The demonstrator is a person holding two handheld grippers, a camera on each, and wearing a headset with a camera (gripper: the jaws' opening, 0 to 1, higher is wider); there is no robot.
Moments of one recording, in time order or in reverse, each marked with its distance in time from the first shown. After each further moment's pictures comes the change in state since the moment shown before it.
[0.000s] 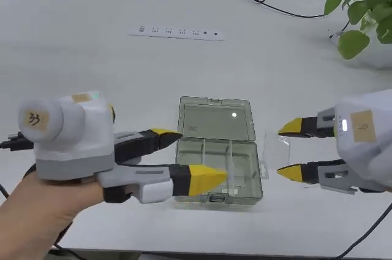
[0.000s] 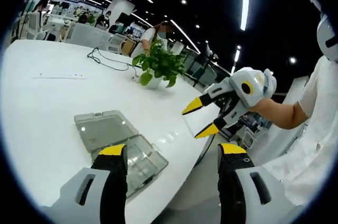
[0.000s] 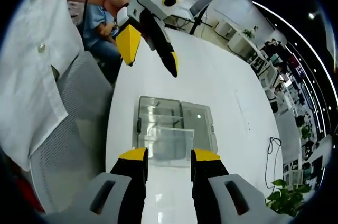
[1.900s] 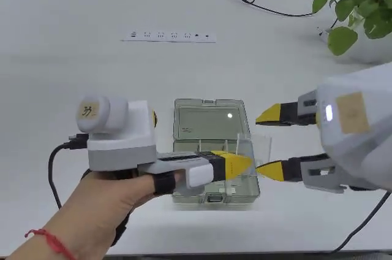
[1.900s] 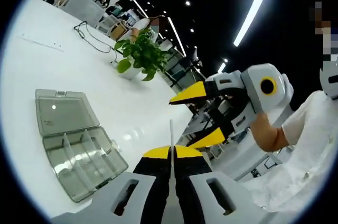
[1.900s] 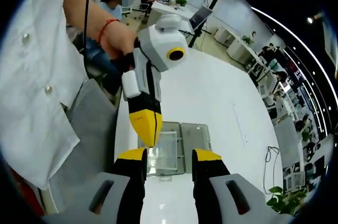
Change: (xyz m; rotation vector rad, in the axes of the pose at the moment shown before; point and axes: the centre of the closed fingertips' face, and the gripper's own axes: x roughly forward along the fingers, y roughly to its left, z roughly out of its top) left arm 0.040 -0.046 -0.009 -0.115 0.023 -0.208; right arm -0.030 -0.007 0.050 0.076 -0.106 0.027
